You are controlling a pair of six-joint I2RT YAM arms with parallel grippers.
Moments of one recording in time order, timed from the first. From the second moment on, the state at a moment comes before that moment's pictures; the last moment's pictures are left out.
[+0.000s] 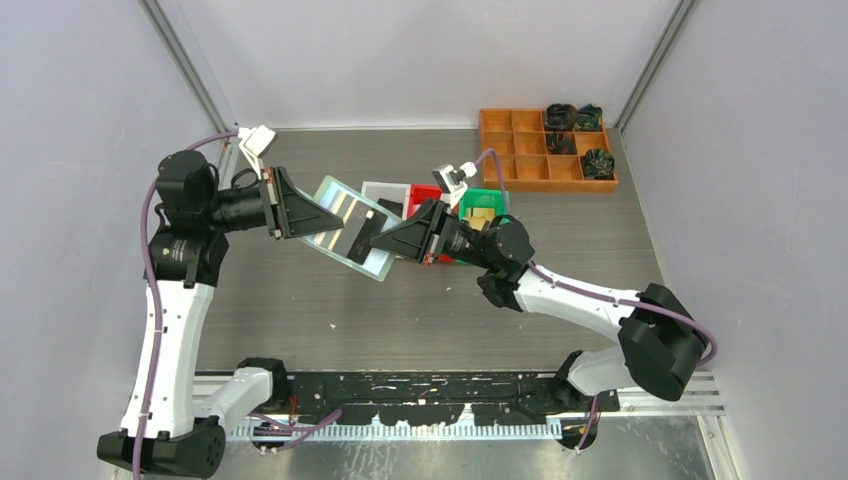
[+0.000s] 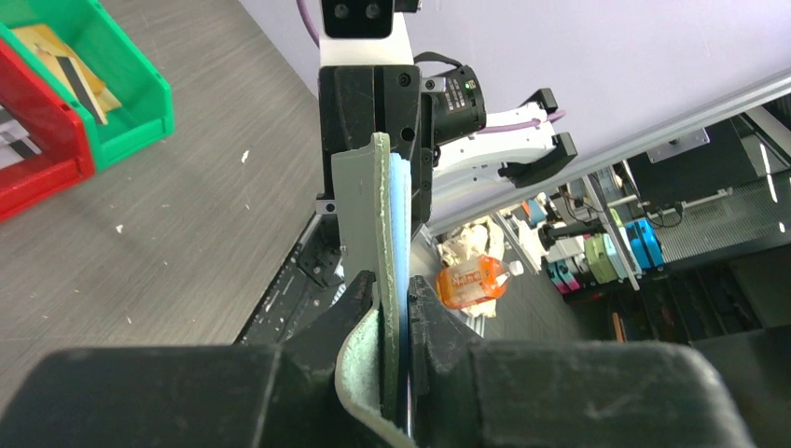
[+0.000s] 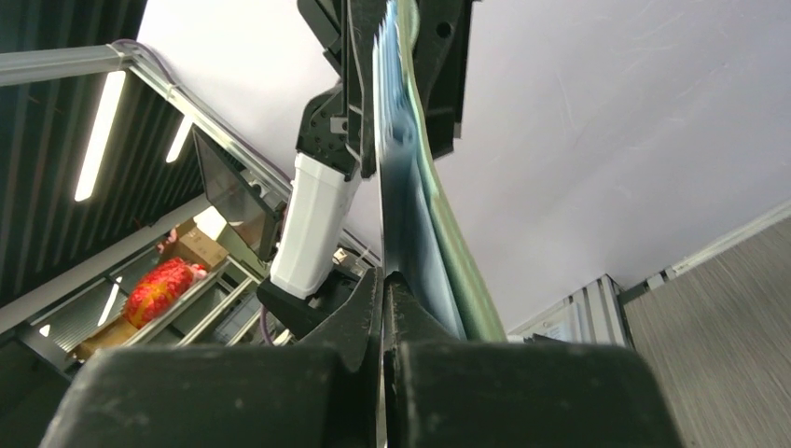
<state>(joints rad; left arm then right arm) -0.07 0.97 1.29 -0.50 1.24 -0.71 0.86 1.37 0.79 1.14 -0.52 1.26</state>
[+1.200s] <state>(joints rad) -0.04 1.02 1.48 -0.81 1.13 -0.35 0.77 1.34 0.75 1.09 -0.58 1.33</state>
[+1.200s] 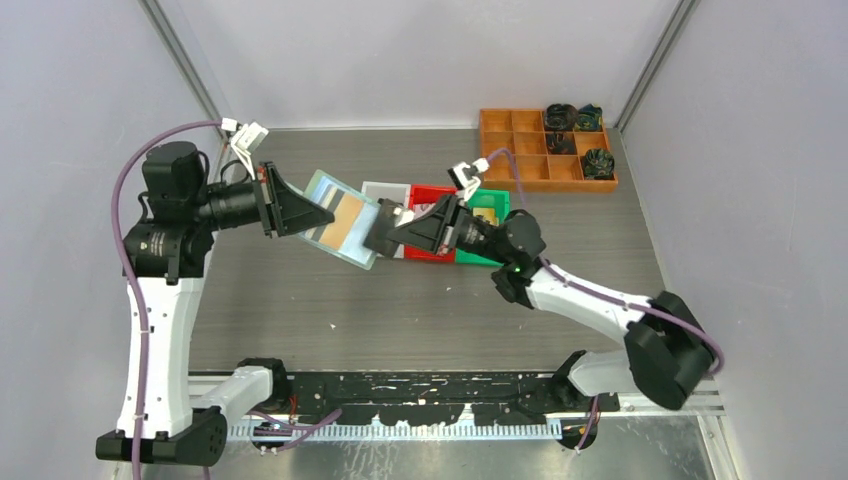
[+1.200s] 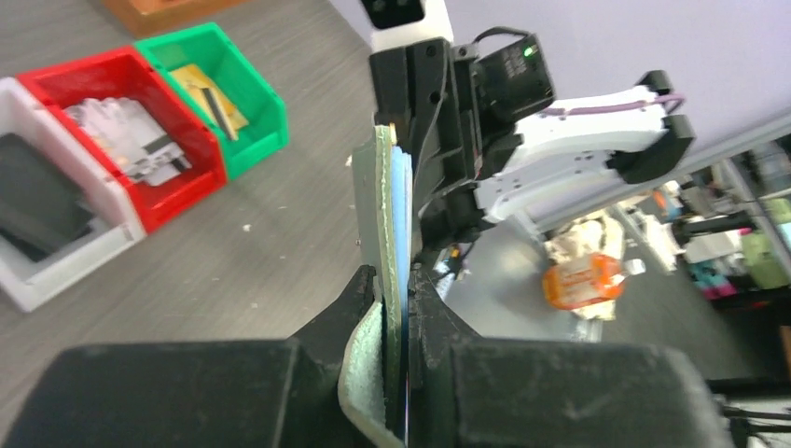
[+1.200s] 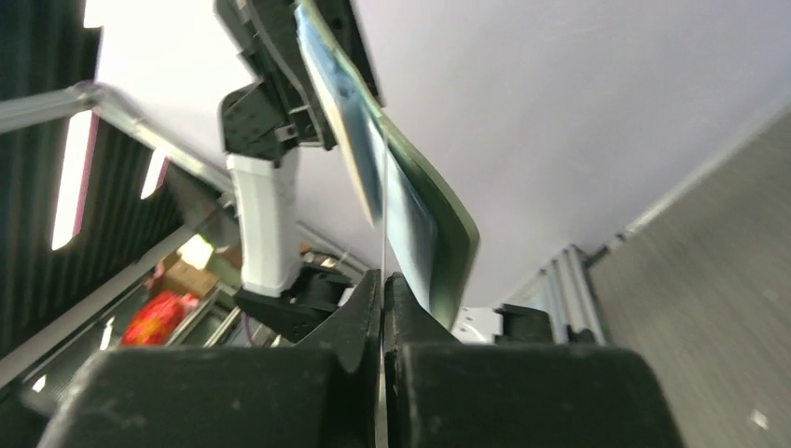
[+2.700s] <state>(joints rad) -0.24 1.00 0.60 -0.55 0.10 0.91 0.57 2.25 1.89 -0.46 -0.50 0.56</state>
